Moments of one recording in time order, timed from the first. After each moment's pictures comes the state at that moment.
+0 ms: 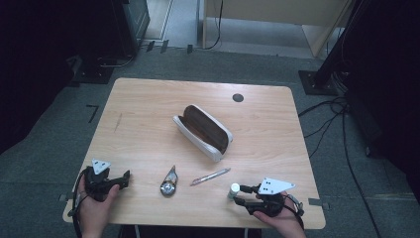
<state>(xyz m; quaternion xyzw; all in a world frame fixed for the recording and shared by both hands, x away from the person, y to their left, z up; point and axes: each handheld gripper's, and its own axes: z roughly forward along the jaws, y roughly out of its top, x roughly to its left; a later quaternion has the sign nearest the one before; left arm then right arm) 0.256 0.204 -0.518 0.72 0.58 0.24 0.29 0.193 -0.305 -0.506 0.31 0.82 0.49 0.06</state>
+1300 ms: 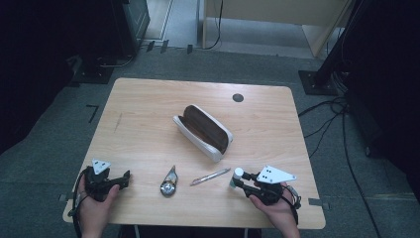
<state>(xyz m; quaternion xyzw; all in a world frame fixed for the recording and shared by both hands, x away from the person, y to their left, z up) 0.256 0.203 -0.518 0.72 0.58 0.24 0.30 0.211 -0.293 -0.470 0.34 0.79 0.50 0.14</state>
